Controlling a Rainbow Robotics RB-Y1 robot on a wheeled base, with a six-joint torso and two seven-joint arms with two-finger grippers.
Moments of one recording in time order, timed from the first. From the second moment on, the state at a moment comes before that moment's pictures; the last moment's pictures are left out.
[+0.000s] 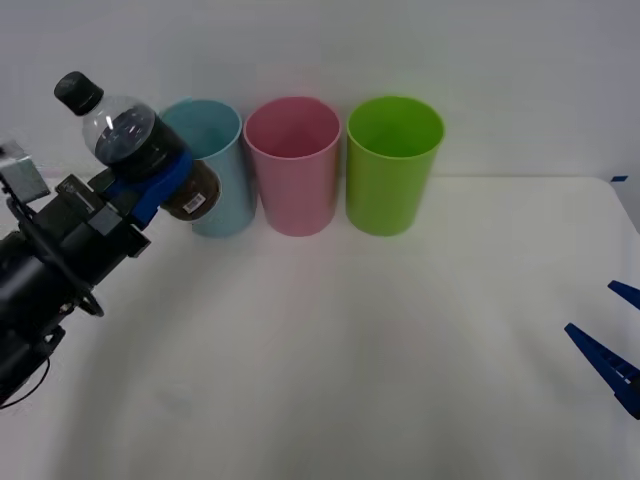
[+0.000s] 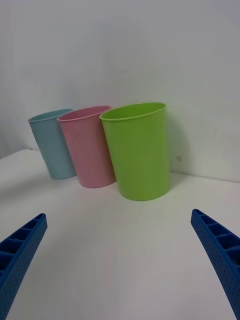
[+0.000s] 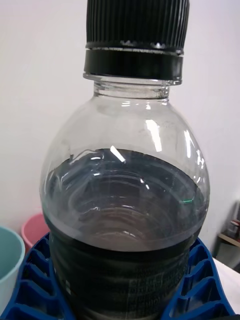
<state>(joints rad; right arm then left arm) 0.35 -0.40 -0.52 -1.66 0.96 -1.22 0.00 0.04 0.33 0.17 -1.97 -1.10 -0.70 0.32</state>
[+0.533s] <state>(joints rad) 0.35 -0.40 -0.52 -1.66 0.96 -1.22 0.00 -0.22 0.33 -0.02 -1.83 -1.23 -0.42 0.36</state>
